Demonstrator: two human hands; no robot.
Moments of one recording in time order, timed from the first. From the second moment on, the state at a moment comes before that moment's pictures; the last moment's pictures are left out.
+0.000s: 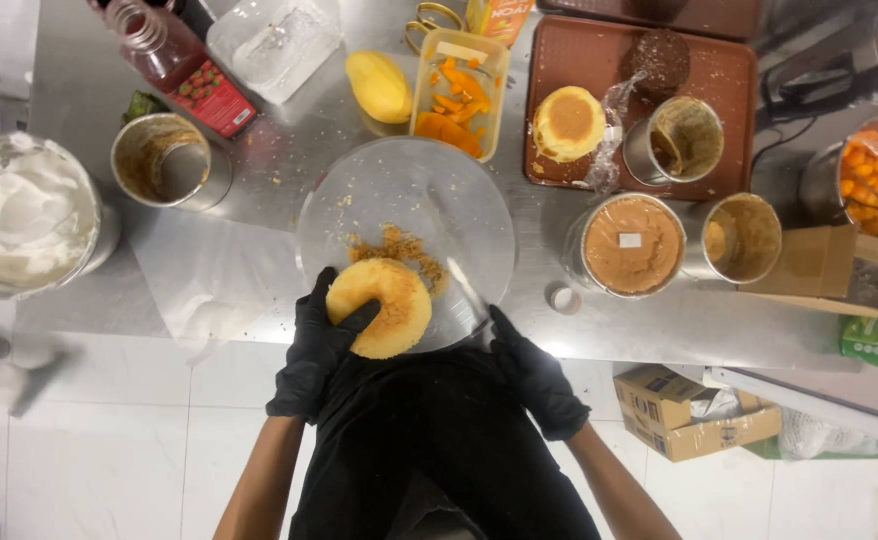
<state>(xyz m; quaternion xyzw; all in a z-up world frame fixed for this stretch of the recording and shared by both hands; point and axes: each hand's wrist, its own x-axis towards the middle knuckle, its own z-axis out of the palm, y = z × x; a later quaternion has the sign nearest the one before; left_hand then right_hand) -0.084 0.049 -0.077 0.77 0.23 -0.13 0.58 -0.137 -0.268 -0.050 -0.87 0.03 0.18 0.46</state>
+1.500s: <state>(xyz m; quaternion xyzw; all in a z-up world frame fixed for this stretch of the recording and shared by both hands) 0.118 -0.017 -0.075 0.91 -0.20 0.12 0.34 -0.156 -0.290 -0.072 -0.63 0.23 0.21 0.71</state>
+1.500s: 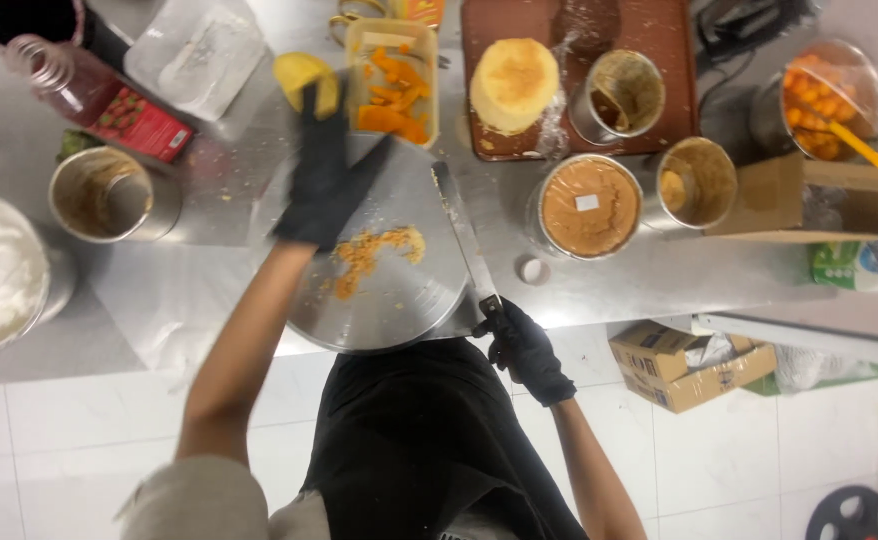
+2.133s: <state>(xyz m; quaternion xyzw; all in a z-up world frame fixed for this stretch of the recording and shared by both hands) -0.157 0.114 -0.219 0.43 0.36 -0.32 0.76 -0.213 -0.220 -0.089 -0.70 0.13 0.23 0.67</state>
